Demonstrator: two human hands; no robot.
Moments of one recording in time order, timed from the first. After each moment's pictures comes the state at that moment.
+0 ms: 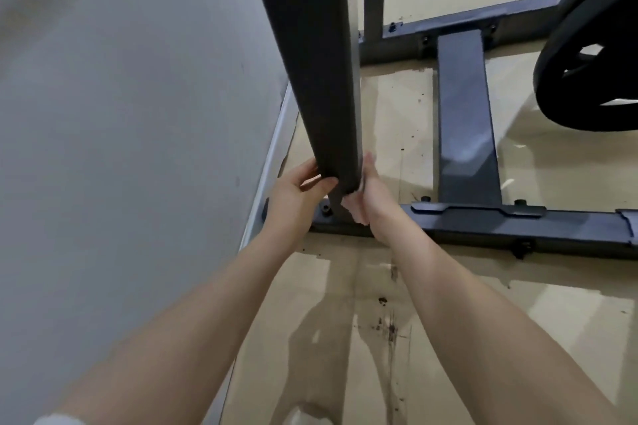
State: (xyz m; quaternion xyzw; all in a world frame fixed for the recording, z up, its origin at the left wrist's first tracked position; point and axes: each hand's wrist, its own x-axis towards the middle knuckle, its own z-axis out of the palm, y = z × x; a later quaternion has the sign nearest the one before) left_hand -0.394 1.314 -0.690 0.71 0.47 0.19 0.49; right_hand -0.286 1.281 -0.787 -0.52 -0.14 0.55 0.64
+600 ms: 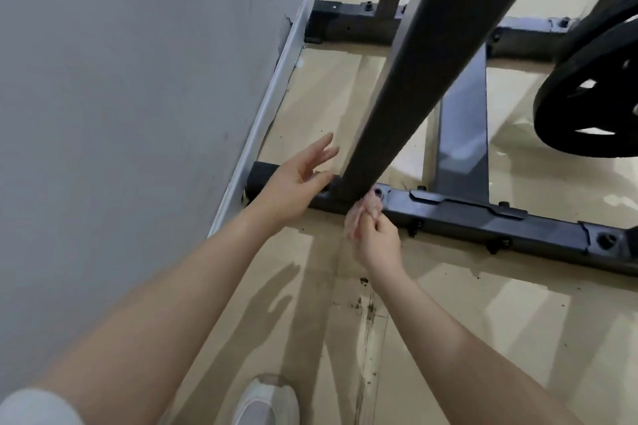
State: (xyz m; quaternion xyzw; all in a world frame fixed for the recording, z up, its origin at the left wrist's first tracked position) left_hand -0.446 1.349 -0.736 0.74 0.36 0.10 0.56; right_hand -0.360 1.229 -0.832 -0.76 -0.09 0.38 0.52
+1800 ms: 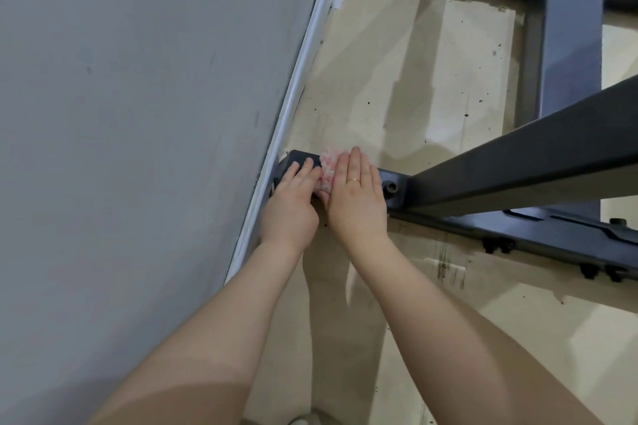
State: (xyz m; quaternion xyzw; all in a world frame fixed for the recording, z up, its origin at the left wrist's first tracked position) left_hand -0.498 1.435 -0.861 0.83 0.46 0.01 0.30; right_hand -0.409 1.383 -0.888 -0.87 -0.49 0.08 -0.02
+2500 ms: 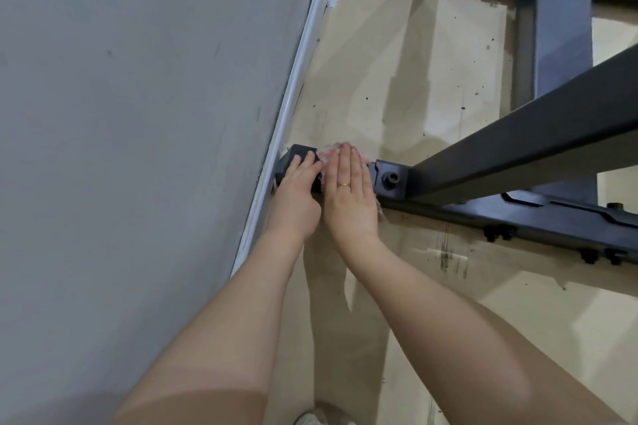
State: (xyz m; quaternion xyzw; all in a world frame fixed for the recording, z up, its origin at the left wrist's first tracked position) left_hand -0.497 1.435 -0.854 0.79 0.47 0.04 0.40; right_hand -0.428 1.377 -0.906 -0.85 -0.52 -0.02 0.02
